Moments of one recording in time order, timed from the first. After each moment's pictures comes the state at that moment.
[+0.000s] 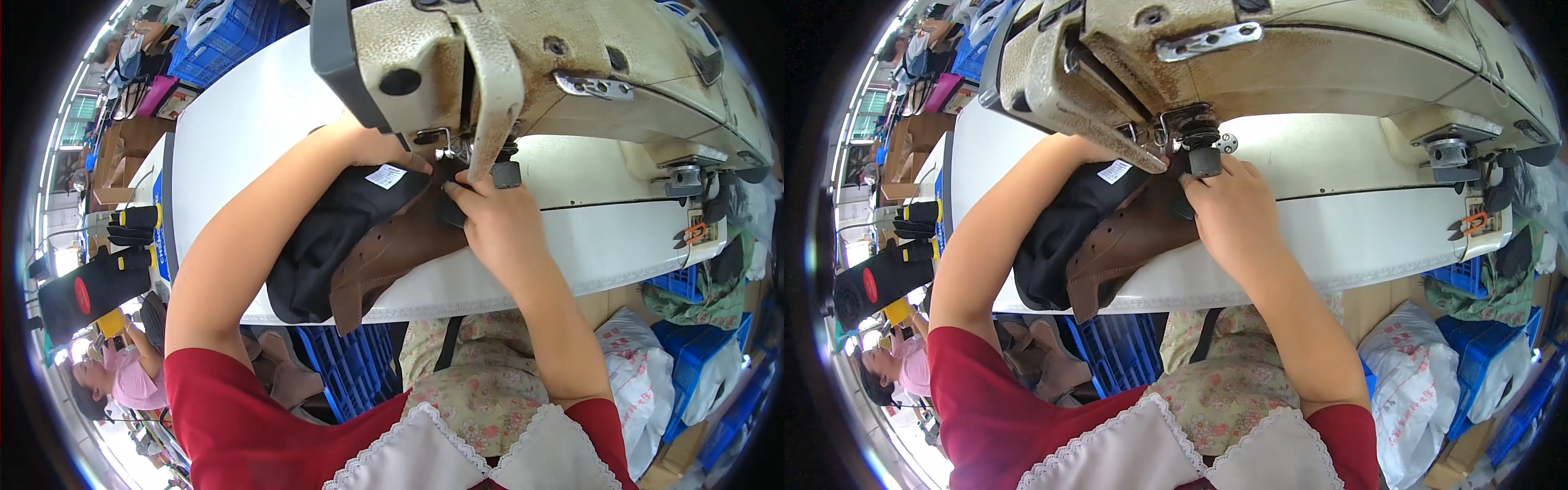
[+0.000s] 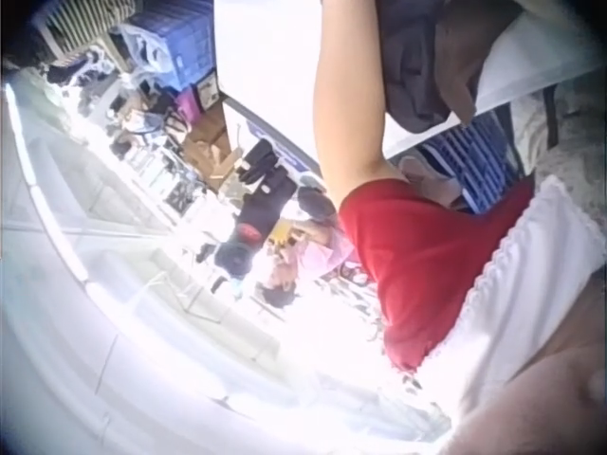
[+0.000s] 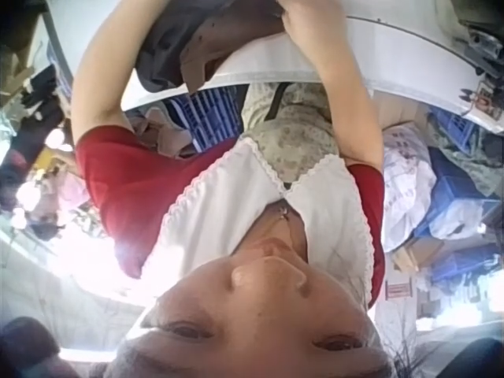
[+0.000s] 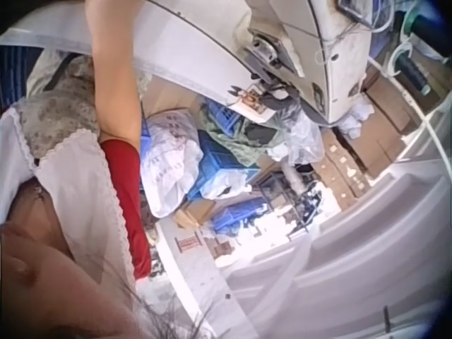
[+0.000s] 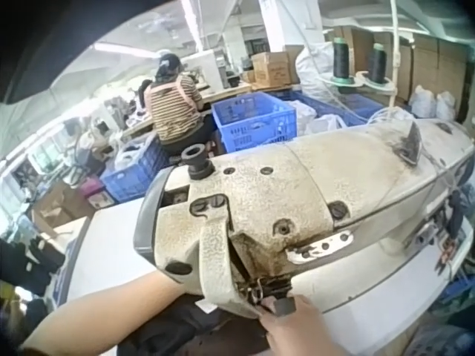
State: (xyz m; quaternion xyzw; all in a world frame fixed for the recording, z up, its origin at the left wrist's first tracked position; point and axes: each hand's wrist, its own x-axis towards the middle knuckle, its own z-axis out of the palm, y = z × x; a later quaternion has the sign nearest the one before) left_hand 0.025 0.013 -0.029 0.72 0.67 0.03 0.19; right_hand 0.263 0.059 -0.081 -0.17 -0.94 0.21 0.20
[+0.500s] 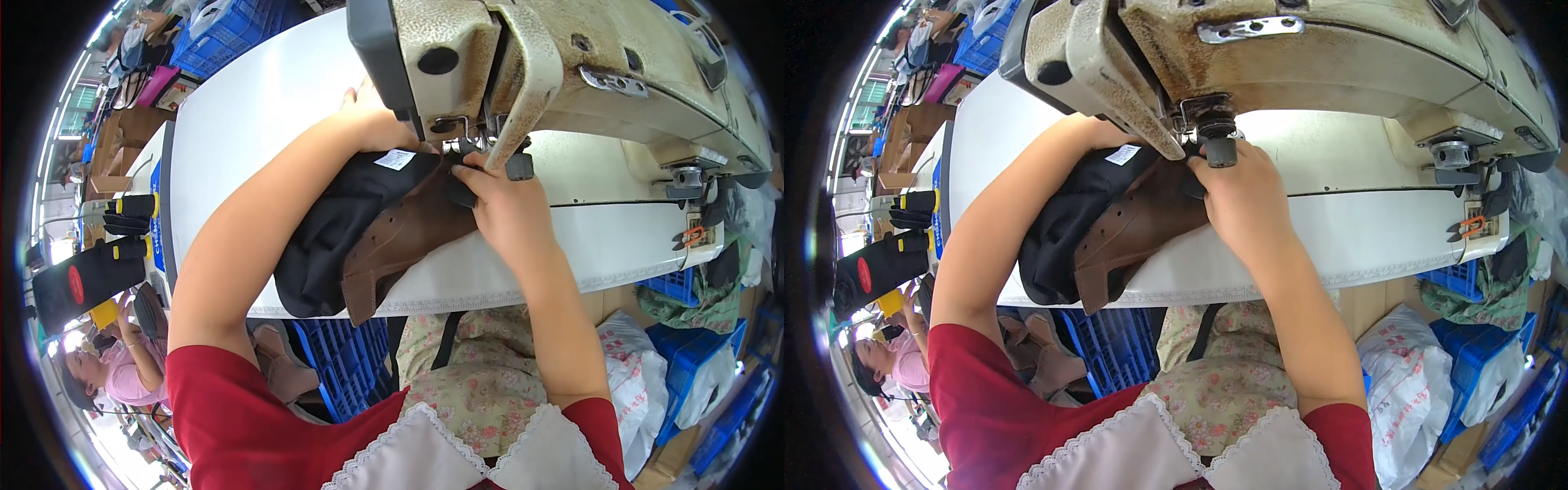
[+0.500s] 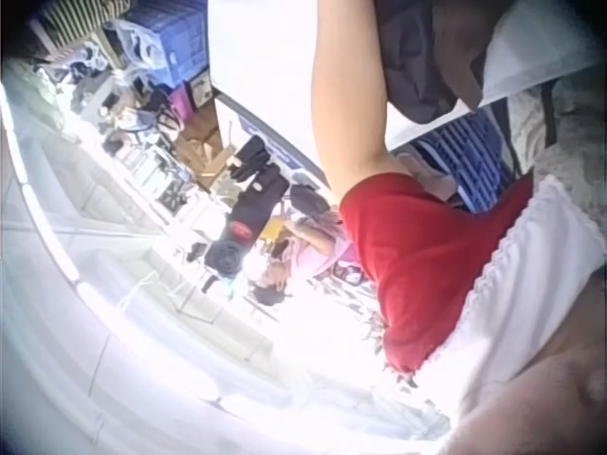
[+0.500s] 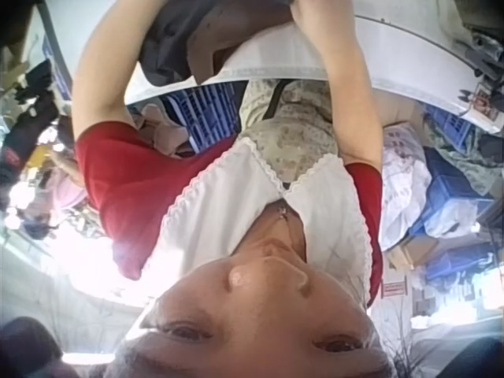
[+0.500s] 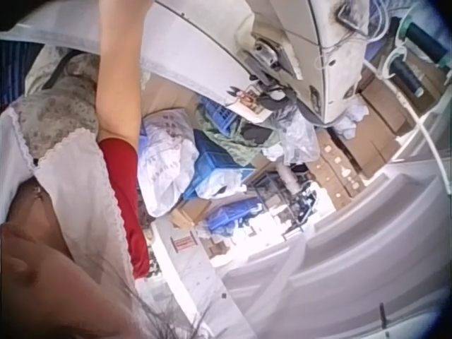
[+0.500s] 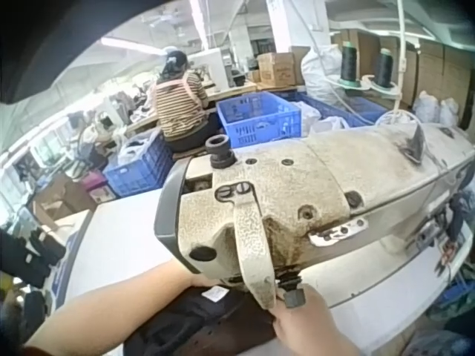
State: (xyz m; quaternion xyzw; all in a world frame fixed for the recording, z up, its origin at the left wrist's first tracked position) left_hand 0.005 0.020 -0.077 0.60 0.77 0.00 0.22; right_hand 0.256 0.066 -0.087 -0.18 -0.92 0.24 0.24
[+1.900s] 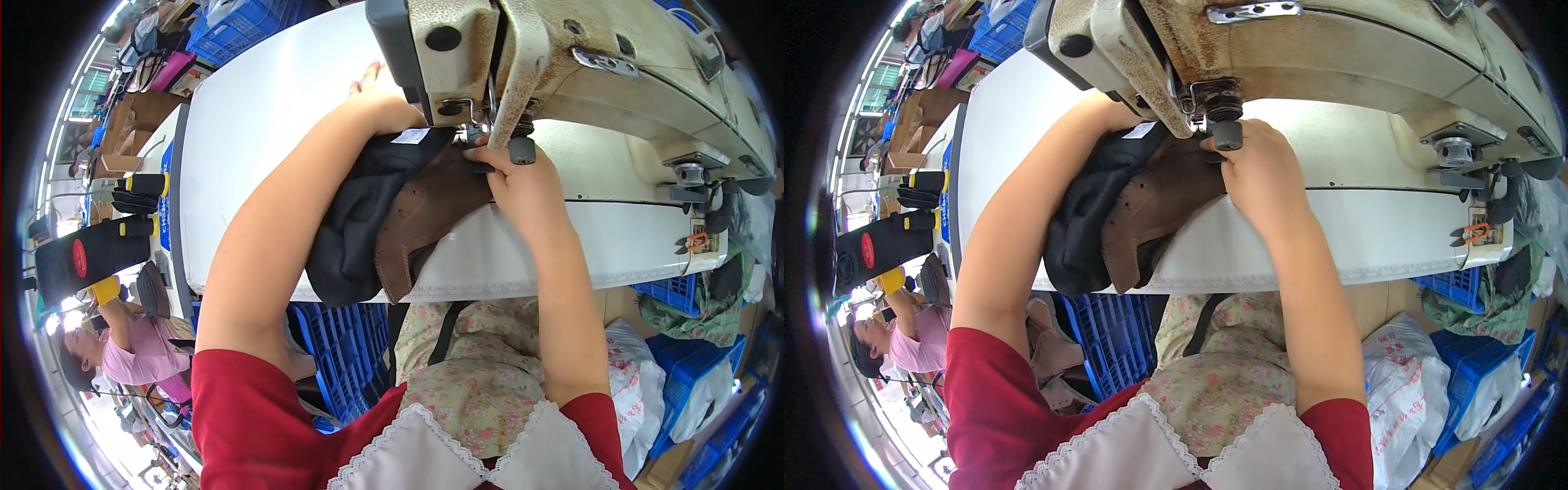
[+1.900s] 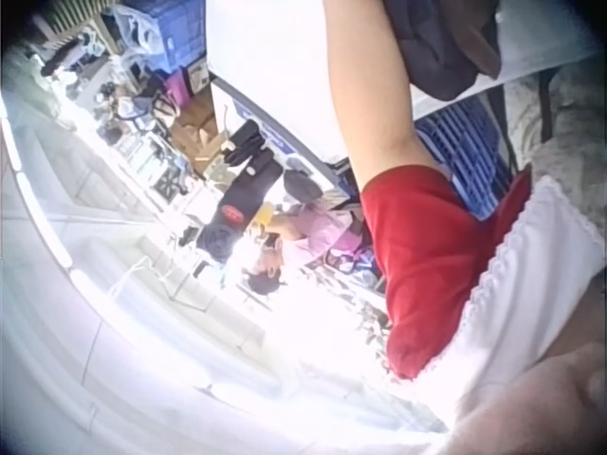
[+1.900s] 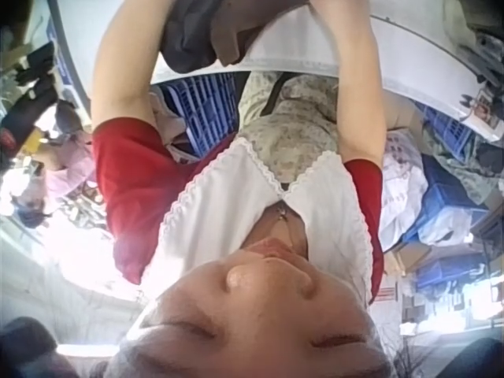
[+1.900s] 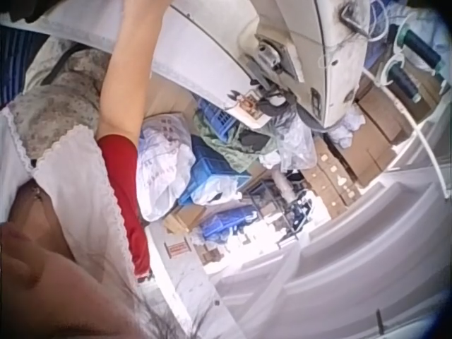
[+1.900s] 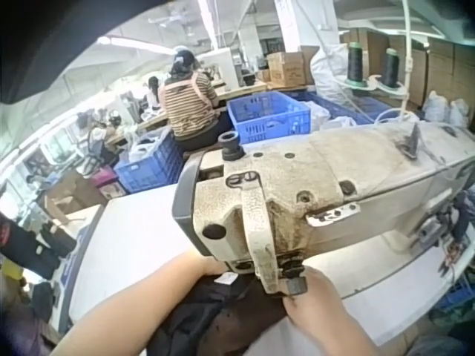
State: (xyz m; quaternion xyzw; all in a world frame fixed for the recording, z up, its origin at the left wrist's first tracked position) left_hand -0.009 0.030 -0.099 0.52 0.82 0.01 0.24; right_hand 0.255 0.092 -0.093 -0.16 -0.90 0.27 0.28
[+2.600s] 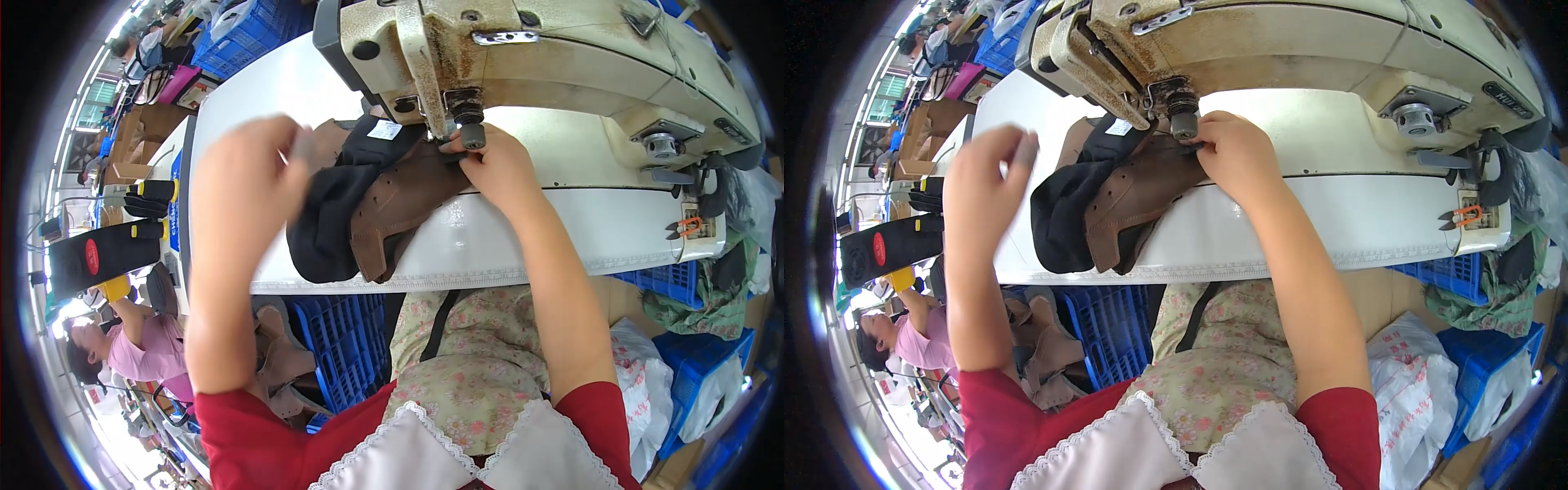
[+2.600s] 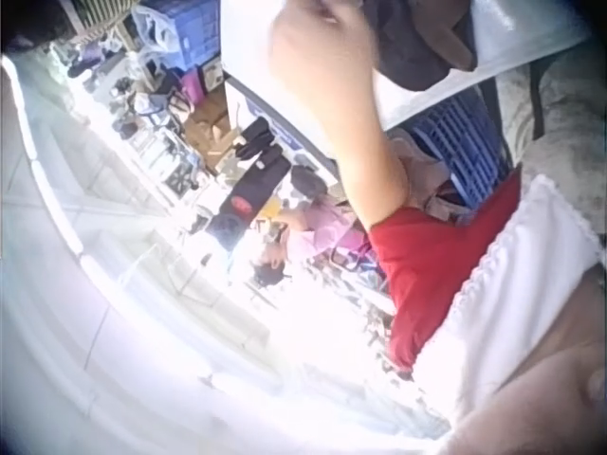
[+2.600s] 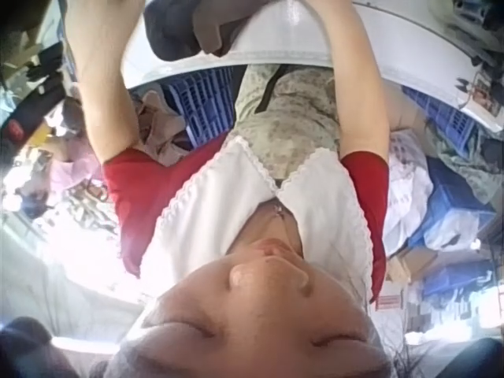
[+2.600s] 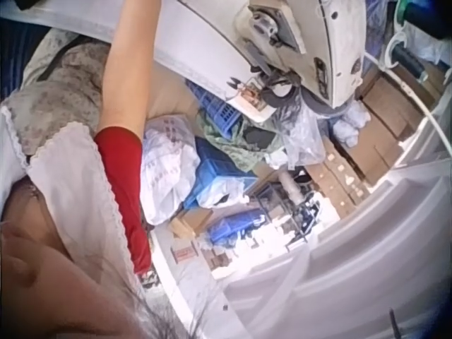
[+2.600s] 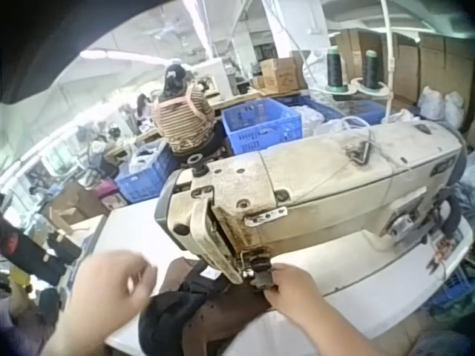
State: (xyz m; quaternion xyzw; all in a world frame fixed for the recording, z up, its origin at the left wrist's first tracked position) left_hand 0.119 -0.086 0.088 0.45 0.89 0.05 -0.06; right_hand 0.254 0.107 -0.098 -0.20 -0.87 0.39 0.23
